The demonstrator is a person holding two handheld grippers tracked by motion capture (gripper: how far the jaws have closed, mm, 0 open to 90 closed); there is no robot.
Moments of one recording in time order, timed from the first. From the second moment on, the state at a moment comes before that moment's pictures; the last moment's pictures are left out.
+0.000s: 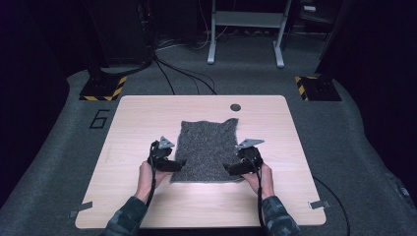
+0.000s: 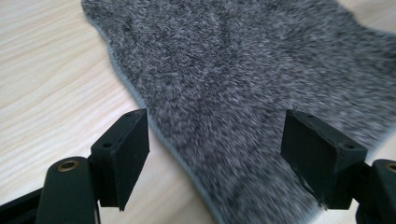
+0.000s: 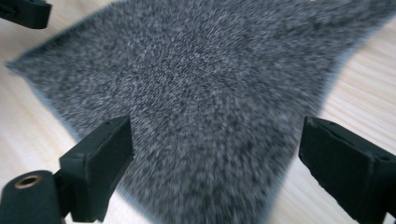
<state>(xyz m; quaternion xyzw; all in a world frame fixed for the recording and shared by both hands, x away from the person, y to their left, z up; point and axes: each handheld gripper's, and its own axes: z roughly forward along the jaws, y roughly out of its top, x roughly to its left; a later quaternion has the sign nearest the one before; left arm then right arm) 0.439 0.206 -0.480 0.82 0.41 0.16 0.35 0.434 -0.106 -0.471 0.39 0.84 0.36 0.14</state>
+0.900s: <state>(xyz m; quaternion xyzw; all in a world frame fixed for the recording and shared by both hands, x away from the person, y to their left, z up) 0.428 0.201 -0.514 0.84 0.42 0.17 0.30 0.437 -0.087 -0.518 0.39 0.86 0.30 0.14</state>
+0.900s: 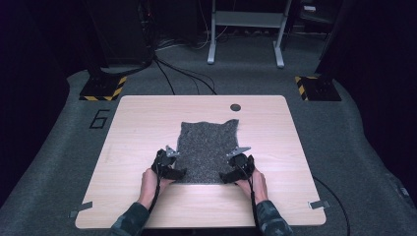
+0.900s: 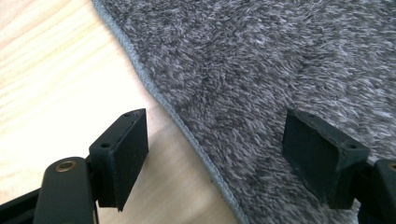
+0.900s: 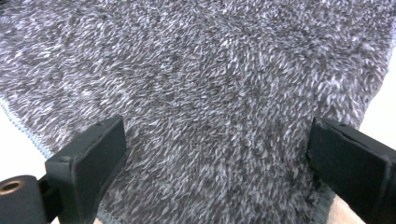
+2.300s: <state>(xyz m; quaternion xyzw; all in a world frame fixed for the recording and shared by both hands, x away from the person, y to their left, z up) 0.459 0.228 -0.479 0.81 0.45 0.15 0.34 0.396 -0.057 -0.486 0.35 0.86 0.34 0.12</state>
